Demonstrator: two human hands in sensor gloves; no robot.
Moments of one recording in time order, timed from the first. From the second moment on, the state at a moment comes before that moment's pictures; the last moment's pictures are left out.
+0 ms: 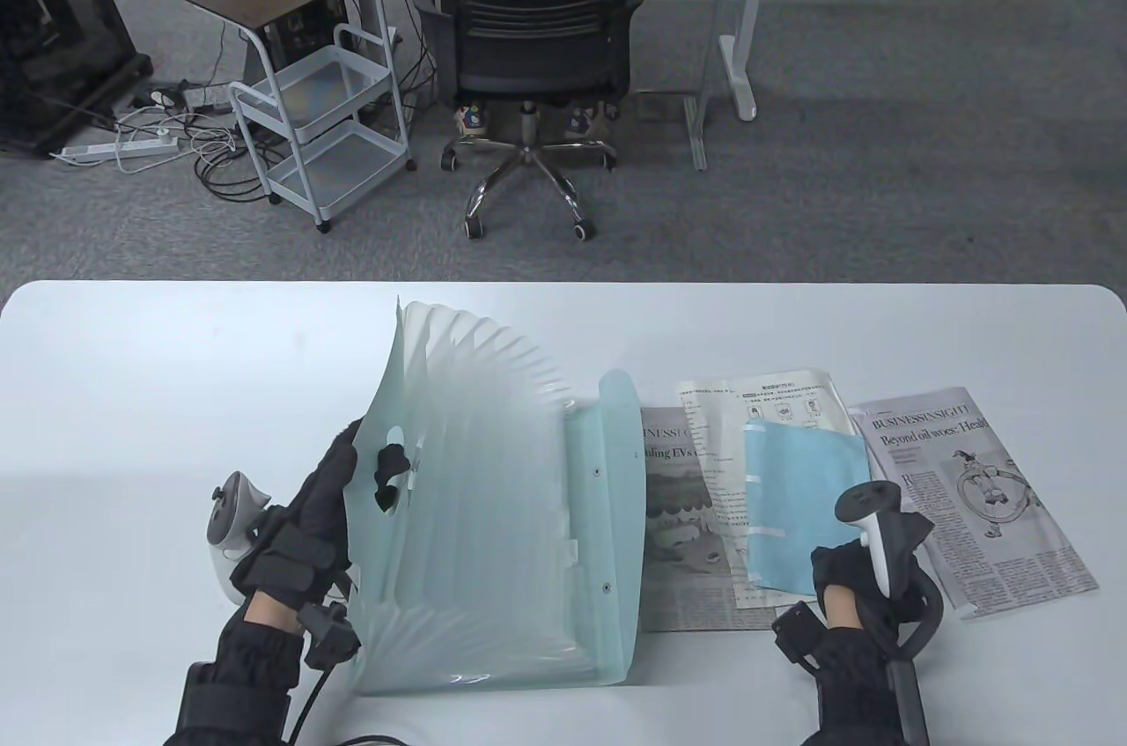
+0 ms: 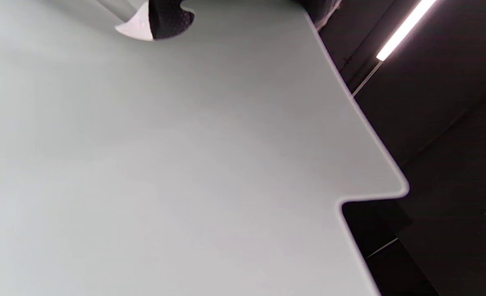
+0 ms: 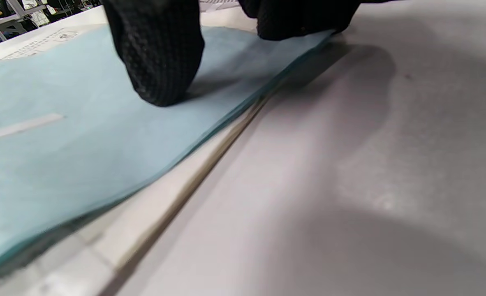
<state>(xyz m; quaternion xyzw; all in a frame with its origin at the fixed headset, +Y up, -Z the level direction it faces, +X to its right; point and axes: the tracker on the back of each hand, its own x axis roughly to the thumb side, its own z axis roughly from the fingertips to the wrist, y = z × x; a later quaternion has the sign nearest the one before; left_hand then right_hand) -0.274 -0.725 -0.355 -0.09 -0.20 0.81 0.55 0.296 -0.761 -0.358 -0.42 0.16 0.88 0.17</state>
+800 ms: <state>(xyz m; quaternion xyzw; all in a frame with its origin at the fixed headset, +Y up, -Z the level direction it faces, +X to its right) -0.273 -0.727 -0.356 -0.09 -0.20 0.81 0.54 0.308 -0.760 -0.363 -0.44 0.21 0.85 0.19</state>
